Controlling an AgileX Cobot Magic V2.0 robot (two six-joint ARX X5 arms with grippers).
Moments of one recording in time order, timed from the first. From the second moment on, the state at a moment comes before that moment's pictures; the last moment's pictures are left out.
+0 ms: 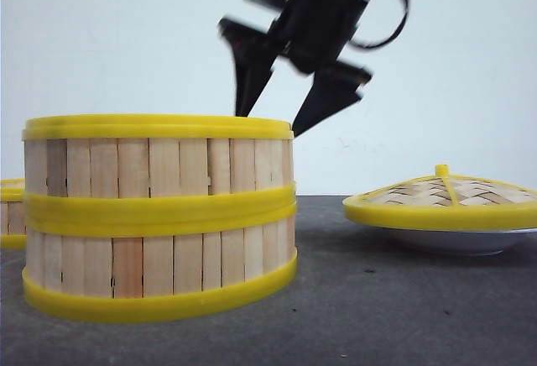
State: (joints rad) left arm -0.06 0.78 0.82 -0.62 0.05 -0.07; right arm 0.64 1.64 1.34 -0.50 -0.08 0.19
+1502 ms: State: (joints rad) left arm 0.19 1.80 1.24 -0.37 0.05 -0.08; right arm 0.30 1.00 0.99 -0.84 0.03 0.14
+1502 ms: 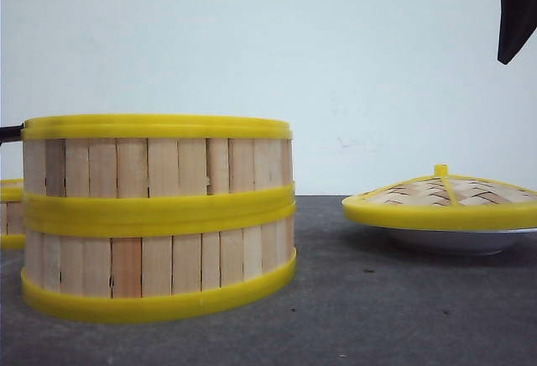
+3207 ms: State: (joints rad) left arm 0.05 1.43 1.68 -0.98 0.13 0.03; right arm 0.30 1.00 0.99 -0.85 0.03 0.11
